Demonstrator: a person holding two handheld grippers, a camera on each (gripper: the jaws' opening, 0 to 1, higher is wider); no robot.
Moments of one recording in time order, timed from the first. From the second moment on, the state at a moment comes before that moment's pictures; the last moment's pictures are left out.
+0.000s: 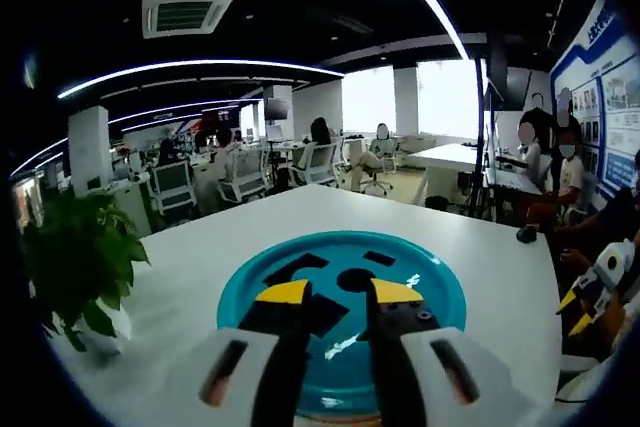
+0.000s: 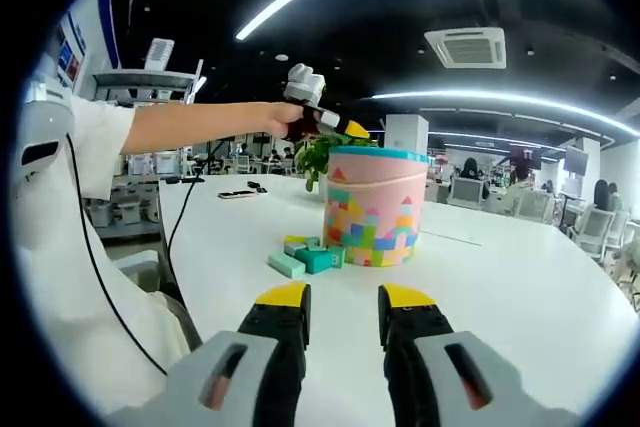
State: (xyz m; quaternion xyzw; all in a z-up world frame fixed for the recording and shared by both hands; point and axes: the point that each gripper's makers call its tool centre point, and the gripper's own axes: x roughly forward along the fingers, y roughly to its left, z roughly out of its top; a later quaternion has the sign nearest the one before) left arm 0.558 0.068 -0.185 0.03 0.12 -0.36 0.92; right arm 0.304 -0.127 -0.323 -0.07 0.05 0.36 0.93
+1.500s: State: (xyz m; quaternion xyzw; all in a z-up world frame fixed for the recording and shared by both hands) left arm 0.458 0.076 -0.188 0.00 0.06 -0.43 0.90; right arm 0.303 -0.117 -0.319 -0.08 0.04 0.36 0.93
